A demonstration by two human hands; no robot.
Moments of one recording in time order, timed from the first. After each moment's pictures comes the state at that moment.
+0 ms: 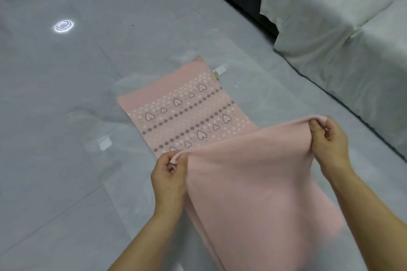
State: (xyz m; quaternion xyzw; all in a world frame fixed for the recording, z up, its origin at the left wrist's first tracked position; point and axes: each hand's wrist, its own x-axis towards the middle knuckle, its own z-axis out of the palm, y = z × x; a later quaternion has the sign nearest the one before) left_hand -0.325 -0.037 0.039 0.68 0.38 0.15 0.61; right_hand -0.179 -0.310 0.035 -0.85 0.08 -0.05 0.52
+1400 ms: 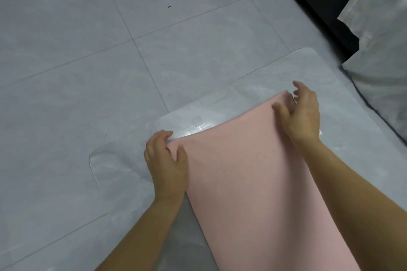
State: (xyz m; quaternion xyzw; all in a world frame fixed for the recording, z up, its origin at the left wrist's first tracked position) left_hand -0.165 0.204 -0.073 0.78 0.43 0.16 0.43; right_hand 0.038 0.003 -0.070 -0.95 -0.06 0.03 0.29
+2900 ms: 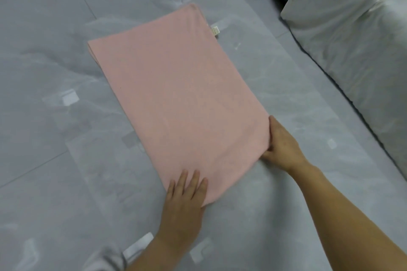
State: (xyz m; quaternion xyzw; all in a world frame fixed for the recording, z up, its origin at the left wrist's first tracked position) left_hand -0.423 -0.105 -0.078 0.97 0.02 -0.11 0.20; right_hand -0.201 -0.314 -0.064 -0.95 -0.13 0.25 0.12
